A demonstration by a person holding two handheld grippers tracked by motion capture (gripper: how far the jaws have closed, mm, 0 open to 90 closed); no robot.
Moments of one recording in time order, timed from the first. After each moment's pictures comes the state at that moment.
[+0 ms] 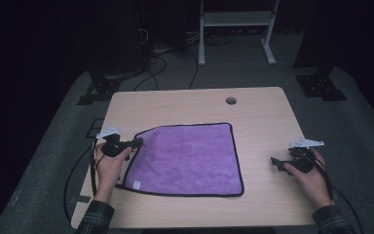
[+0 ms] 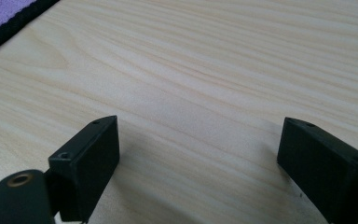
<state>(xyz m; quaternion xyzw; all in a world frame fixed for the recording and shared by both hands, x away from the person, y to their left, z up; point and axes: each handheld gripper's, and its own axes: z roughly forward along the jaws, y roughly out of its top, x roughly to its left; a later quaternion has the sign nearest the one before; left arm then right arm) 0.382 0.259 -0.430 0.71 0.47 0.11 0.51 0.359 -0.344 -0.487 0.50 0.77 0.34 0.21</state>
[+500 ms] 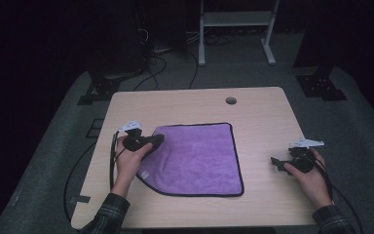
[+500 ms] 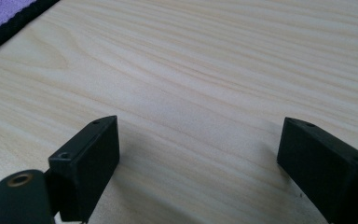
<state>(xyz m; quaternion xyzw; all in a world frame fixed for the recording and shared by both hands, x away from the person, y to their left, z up) 0.397 0.198 -0.423 0.74 0.41 0.08 0.53 0.359 -0.344 -0.487 0.50 0.77 0.34 0.21</state>
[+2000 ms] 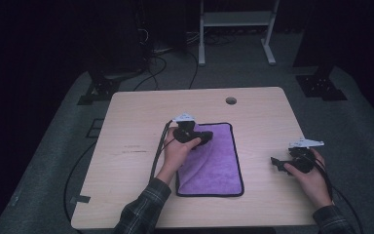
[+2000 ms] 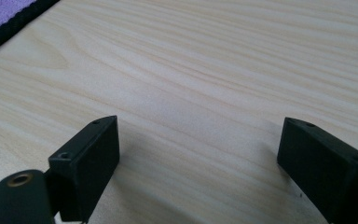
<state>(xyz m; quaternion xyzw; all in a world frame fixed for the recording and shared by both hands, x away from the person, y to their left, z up) 0.427 0.055 -0.426 0.77 0.33 0.00 0.54 0.359 -0.344 -0.487 0.50 0.77 0.34 0.21</state>
